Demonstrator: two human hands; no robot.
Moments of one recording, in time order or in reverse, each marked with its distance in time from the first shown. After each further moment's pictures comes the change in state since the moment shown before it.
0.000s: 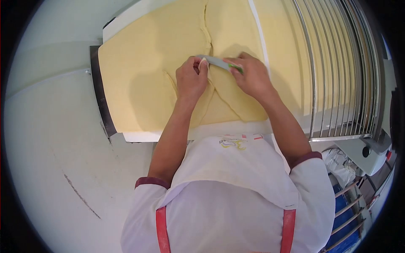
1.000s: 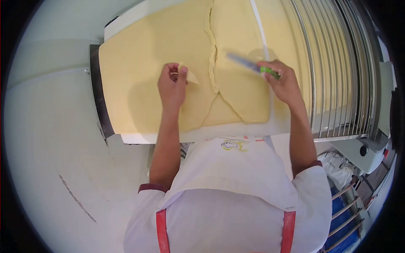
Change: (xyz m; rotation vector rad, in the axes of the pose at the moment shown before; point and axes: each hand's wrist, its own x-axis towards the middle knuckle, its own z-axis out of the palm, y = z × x) left_hand -0.007 -0.033 -0.046 -0.264 0.077 -0.163; right_hand -0.030 0.043 -0.047 0.312 0.092 0.016
